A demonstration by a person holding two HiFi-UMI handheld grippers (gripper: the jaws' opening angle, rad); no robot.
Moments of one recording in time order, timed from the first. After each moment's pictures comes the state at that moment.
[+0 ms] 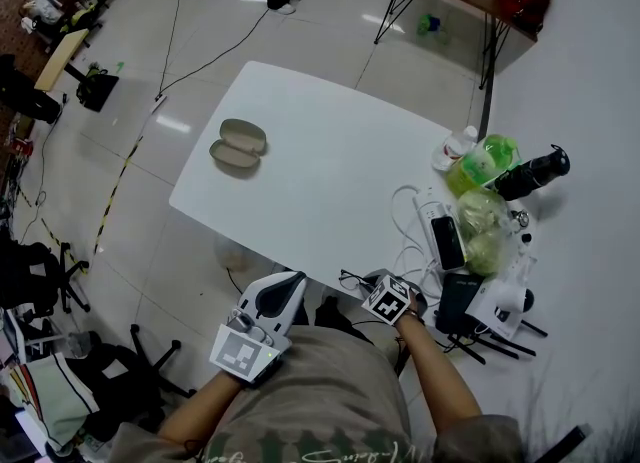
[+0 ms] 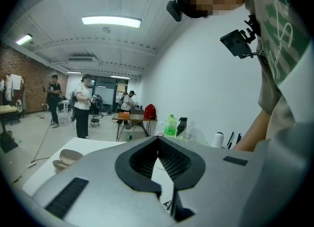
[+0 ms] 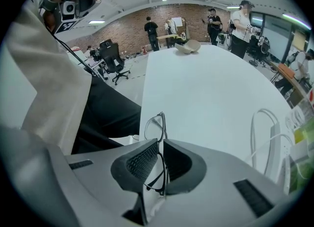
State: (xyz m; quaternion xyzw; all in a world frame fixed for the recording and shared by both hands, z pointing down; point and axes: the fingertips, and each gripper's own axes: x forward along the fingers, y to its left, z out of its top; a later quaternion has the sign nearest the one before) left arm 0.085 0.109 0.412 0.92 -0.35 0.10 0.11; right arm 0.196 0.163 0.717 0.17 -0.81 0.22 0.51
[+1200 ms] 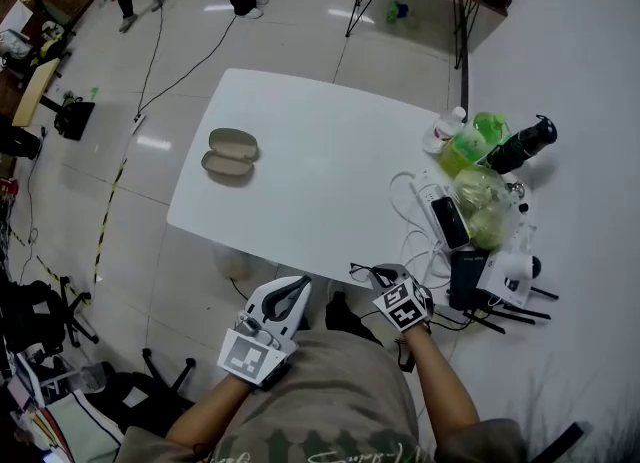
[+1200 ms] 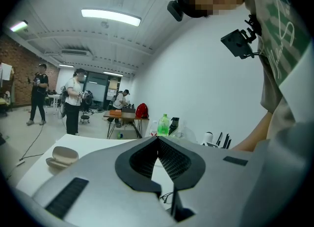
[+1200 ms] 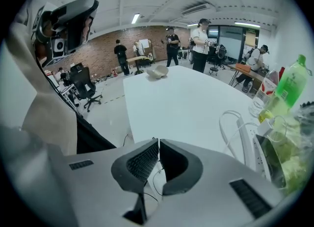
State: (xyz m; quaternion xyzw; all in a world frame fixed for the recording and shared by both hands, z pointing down) left arm 0.059 0.114 0.414 0.94 -0.29 0.10 0.12; right arm 0.190 0.144 0.654 0.38 -0.79 0.24 0.41
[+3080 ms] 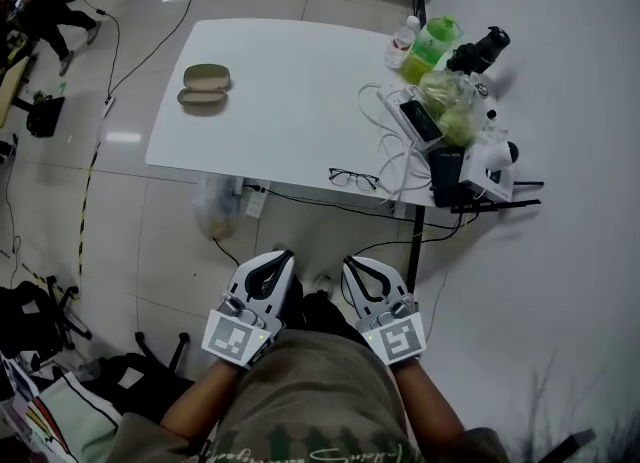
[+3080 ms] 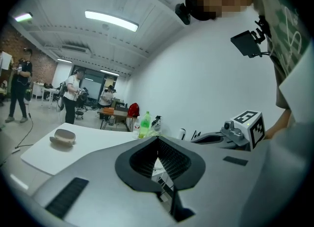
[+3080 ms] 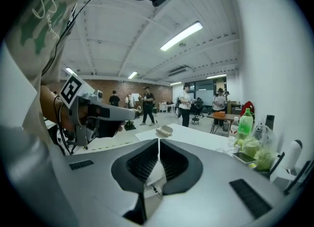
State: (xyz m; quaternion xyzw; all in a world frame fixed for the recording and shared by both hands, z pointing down) left arm 0.012 0.280 0.403 0.95 -0.27 0.07 0.14; right arm 0.087 0.325 0.443 0.53 -0.83 0.08 0.14
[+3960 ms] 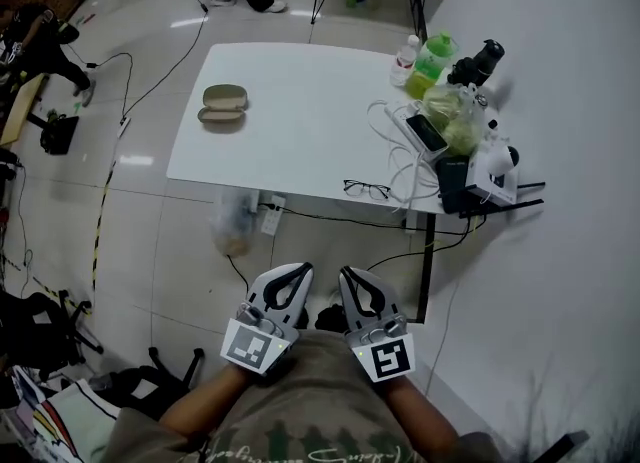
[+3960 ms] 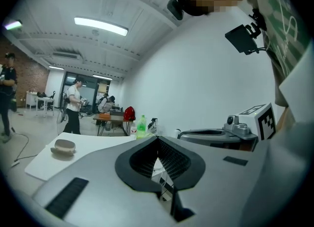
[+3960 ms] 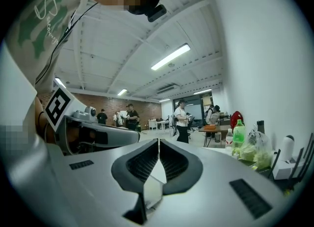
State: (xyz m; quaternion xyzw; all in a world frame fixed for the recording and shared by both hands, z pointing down) left arm -0.004 0.313 0.390 0.96 -0.23 0.08 0.10; right arm 0.044 0.334 0.390 0.60 -0.80 0.03 0.03
